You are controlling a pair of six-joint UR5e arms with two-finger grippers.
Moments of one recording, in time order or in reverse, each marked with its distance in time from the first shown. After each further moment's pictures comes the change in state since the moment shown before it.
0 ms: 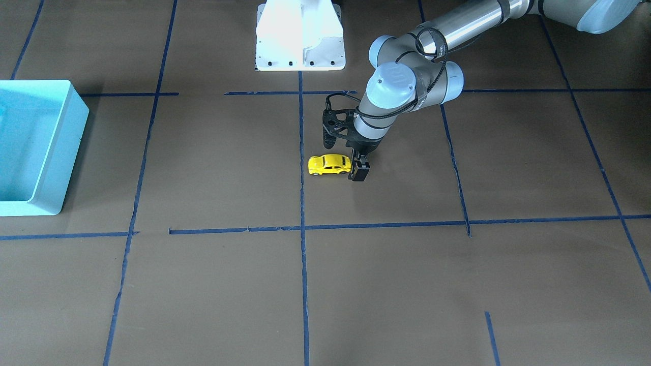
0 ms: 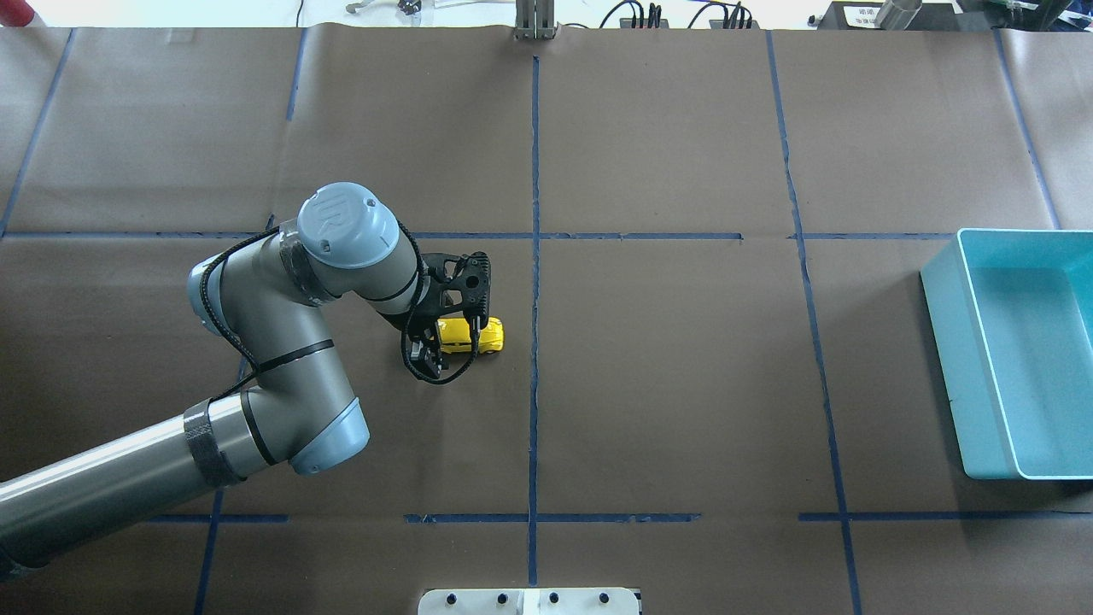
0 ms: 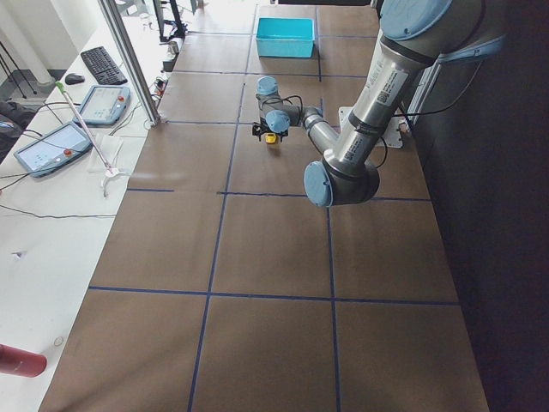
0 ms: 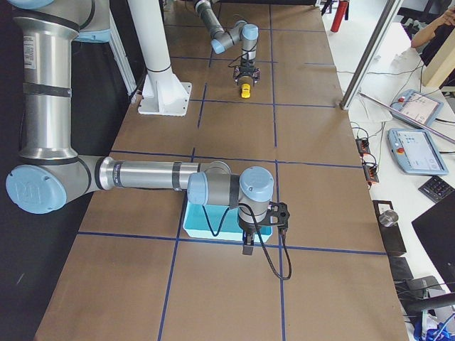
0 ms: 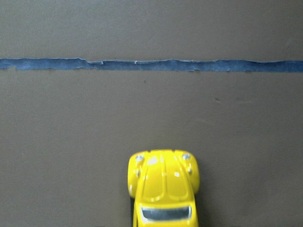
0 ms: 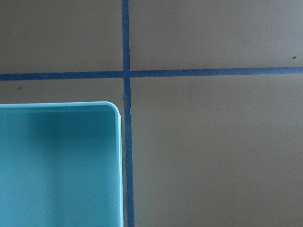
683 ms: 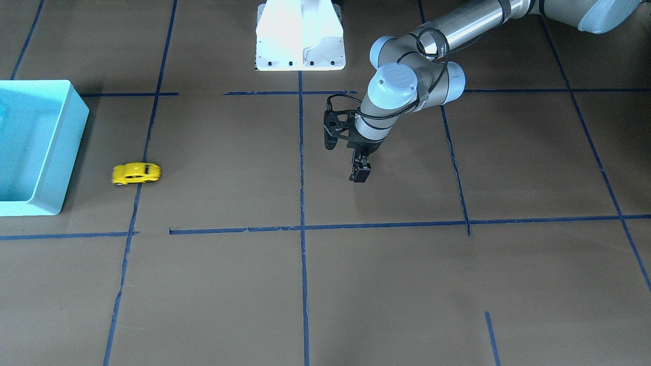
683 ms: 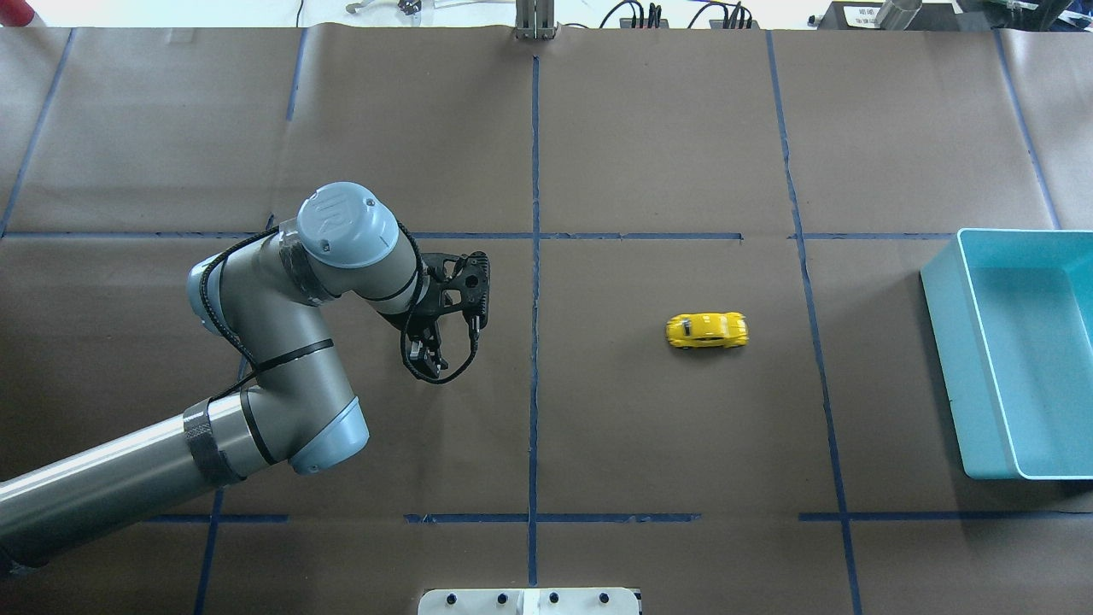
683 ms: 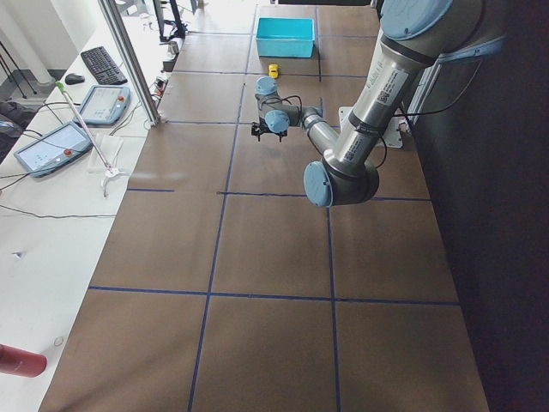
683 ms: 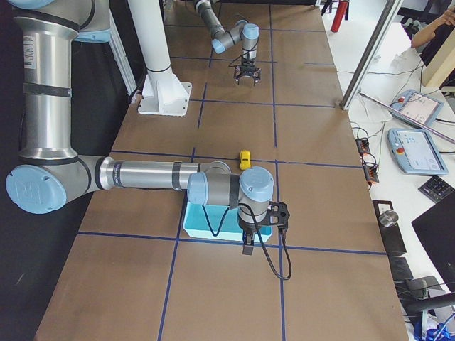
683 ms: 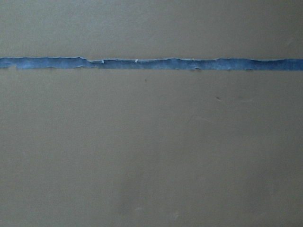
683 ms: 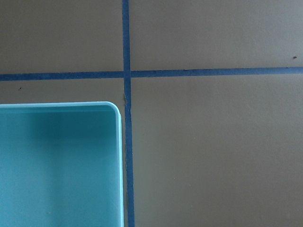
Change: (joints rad) left arm -0.008 0.001 0.000 0.000 0.000 0.000; right arm 0.000 0.000 0.000 0.000 0.001 0.000
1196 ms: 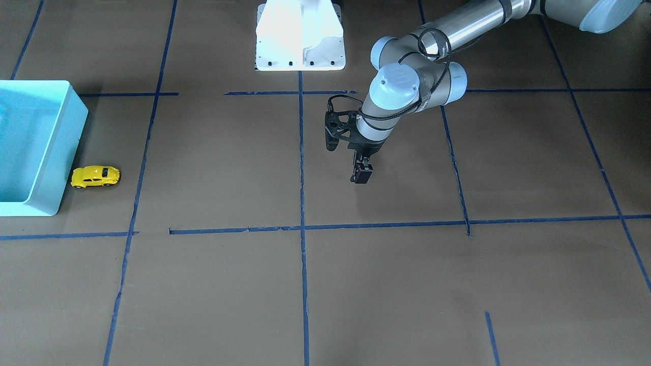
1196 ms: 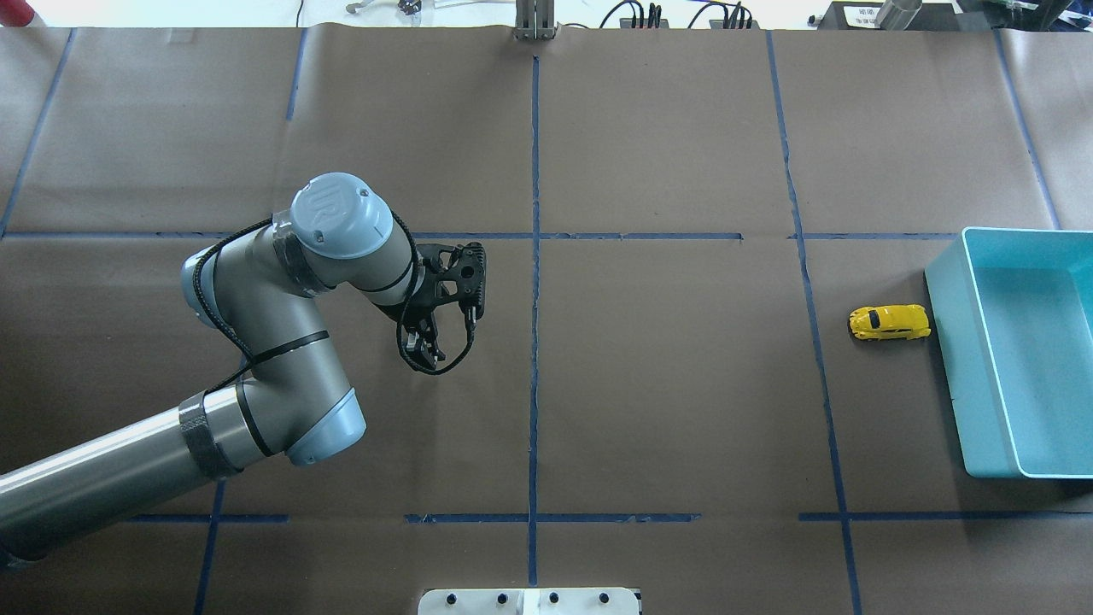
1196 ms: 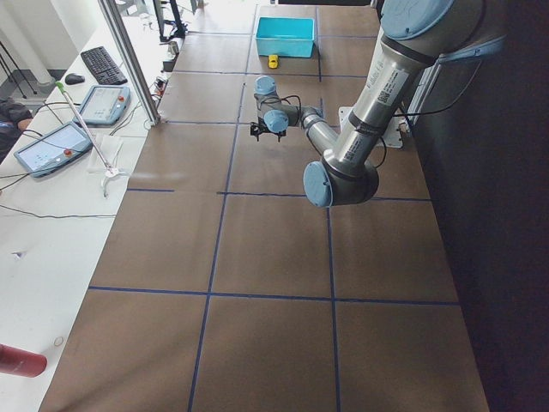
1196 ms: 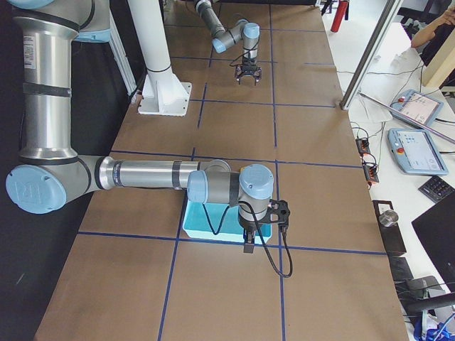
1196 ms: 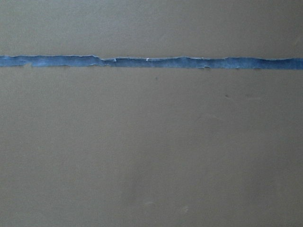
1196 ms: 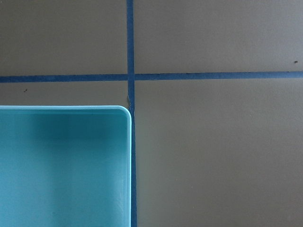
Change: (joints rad) left arm -0.015 0.000 -0.002 0.001 0.000 0.001; right arm 0.000 0.000 0.014 0.000 0.001 -0.002
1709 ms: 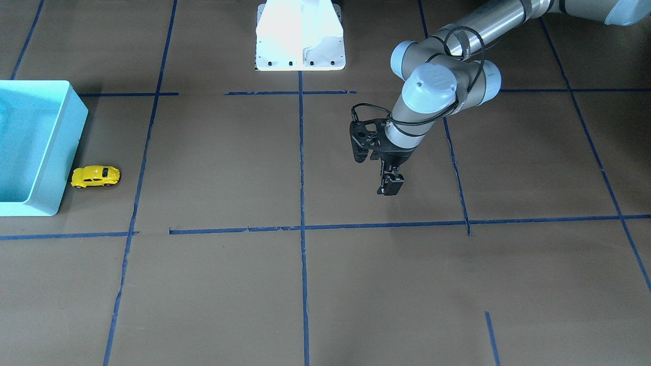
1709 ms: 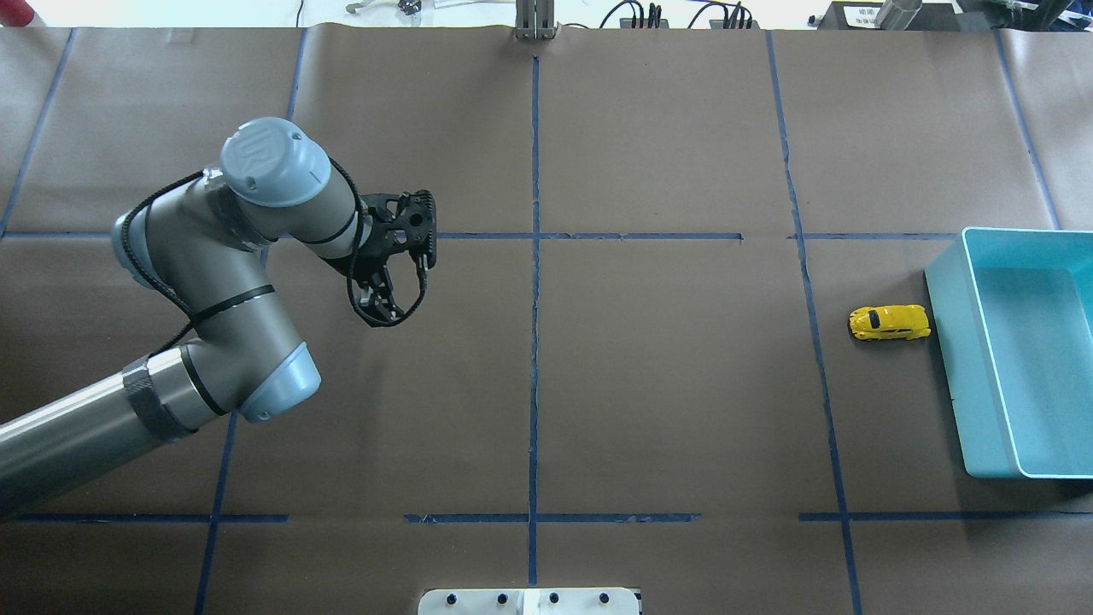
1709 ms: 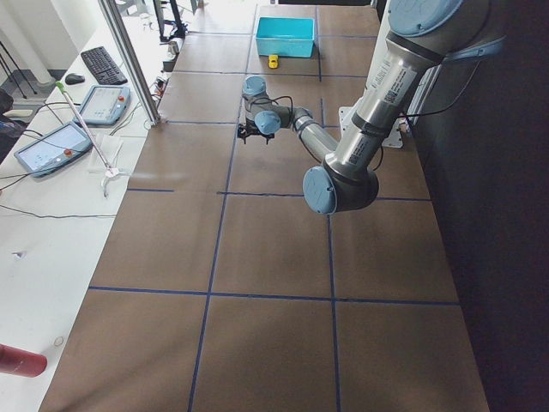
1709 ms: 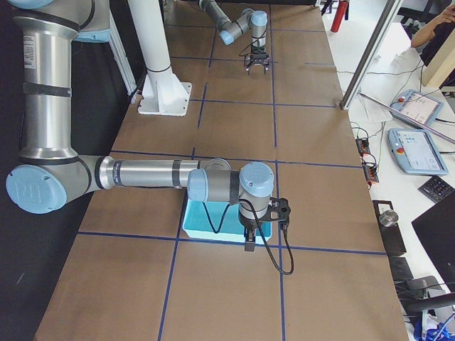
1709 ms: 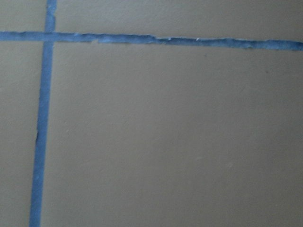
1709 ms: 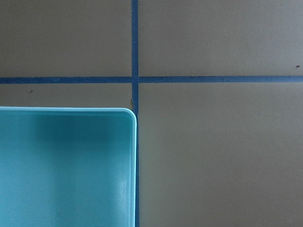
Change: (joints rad) left arm -0.119 0.076 -0.070 0.037 -0.019 0.000; right arm 0.000 0.001 0.016 0.000 0.001 -0.004
